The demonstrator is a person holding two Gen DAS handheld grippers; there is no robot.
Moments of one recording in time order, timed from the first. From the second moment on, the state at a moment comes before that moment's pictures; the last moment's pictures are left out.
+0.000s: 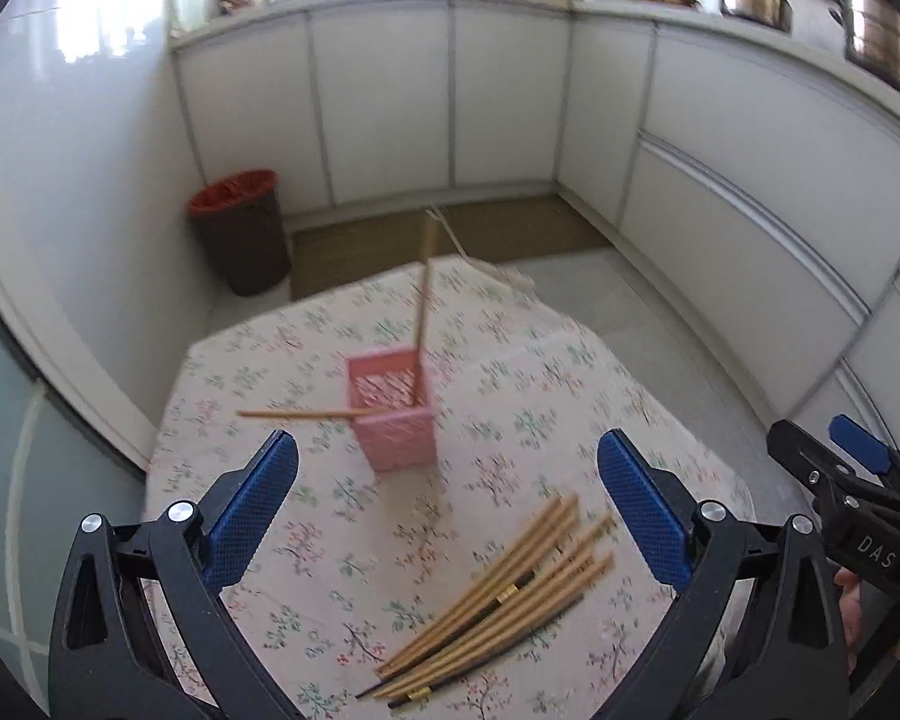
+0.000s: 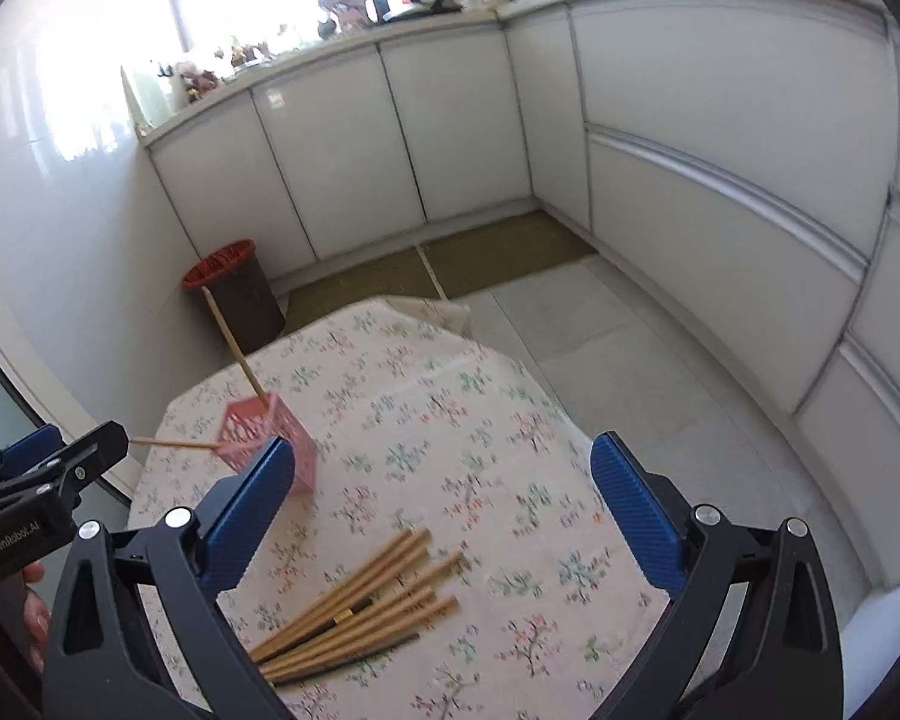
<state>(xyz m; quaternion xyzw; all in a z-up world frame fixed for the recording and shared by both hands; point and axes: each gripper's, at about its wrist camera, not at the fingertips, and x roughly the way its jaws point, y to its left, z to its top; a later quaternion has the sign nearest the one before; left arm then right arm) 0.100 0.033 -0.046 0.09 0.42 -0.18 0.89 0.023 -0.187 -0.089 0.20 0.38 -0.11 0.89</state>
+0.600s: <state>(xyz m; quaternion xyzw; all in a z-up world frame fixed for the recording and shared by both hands) 0.187 -0.042 -0.236 0.16 0.65 -0.17 0.72 0.017 -0.232 -0.215 0.34 0.55 -0.09 0.76</state>
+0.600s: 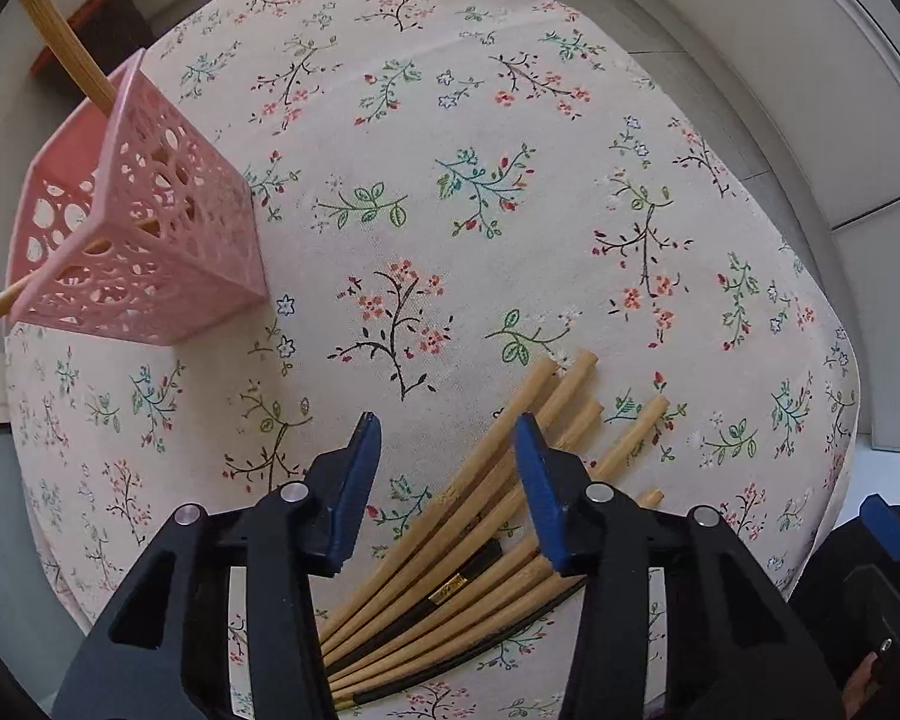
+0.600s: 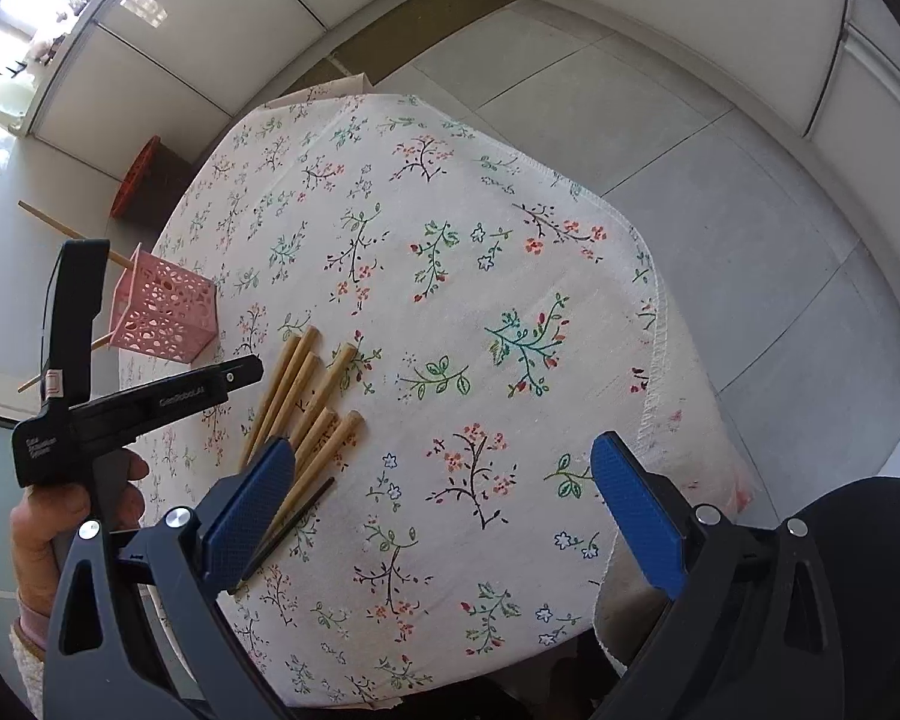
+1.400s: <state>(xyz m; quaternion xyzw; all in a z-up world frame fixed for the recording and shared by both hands) 0.186 -0.047 -0.259 0.18 0.63 -0.20 0.73 0.037 -0.212 -0.245 0.41 0.60 -0.09 0.69</state>
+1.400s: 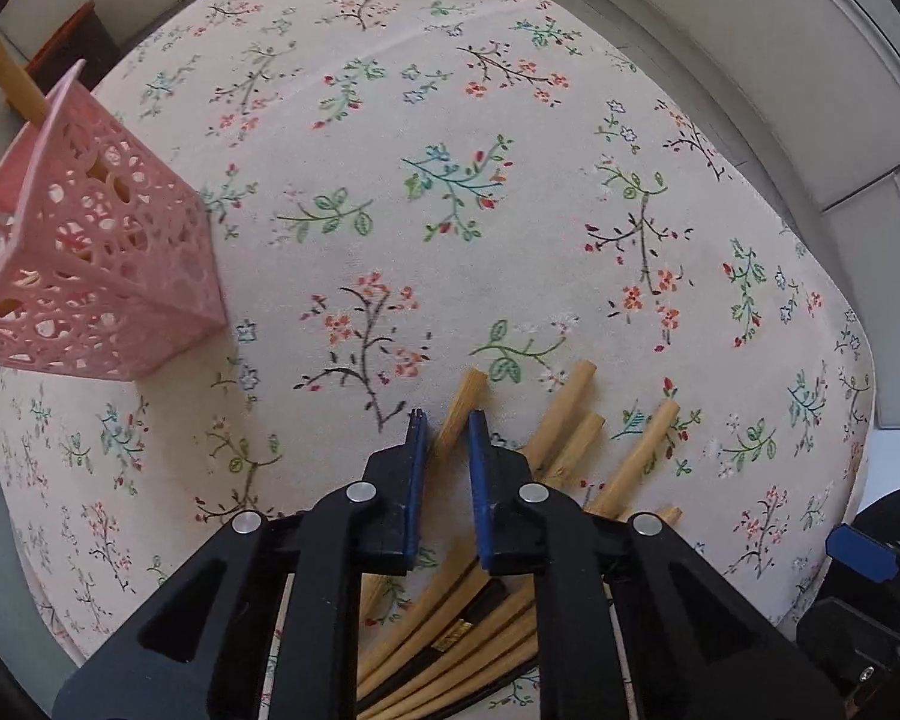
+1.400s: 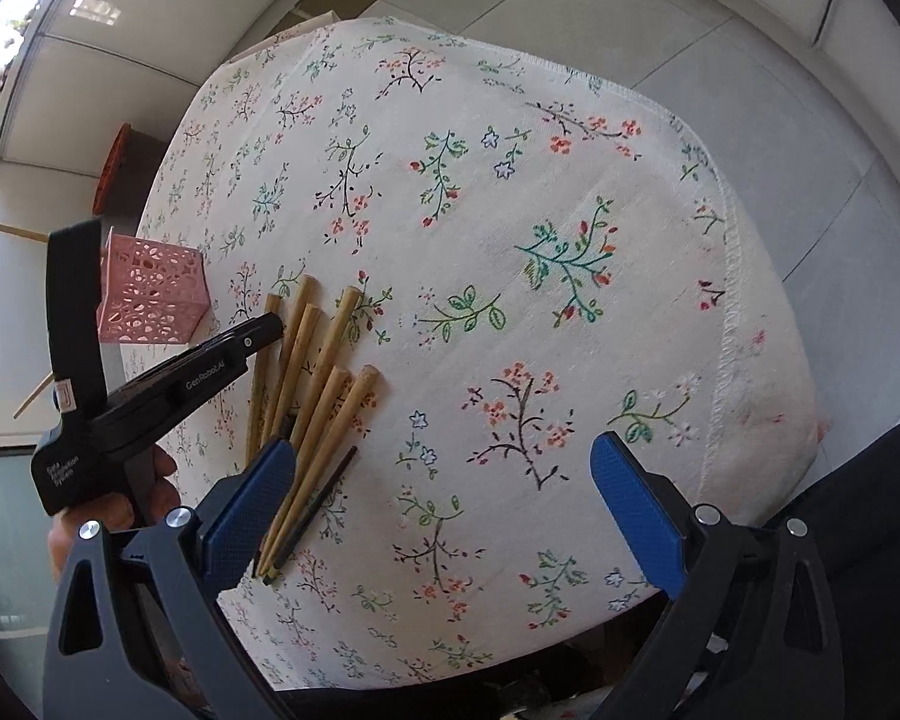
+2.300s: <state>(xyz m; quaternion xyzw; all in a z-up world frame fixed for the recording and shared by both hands) 0.099 0.059 -0.078 0.10 0.45 -0.22 0.86 0.104 -0.154 -0.276 0.37 0.62 -0.14 0.68</state>
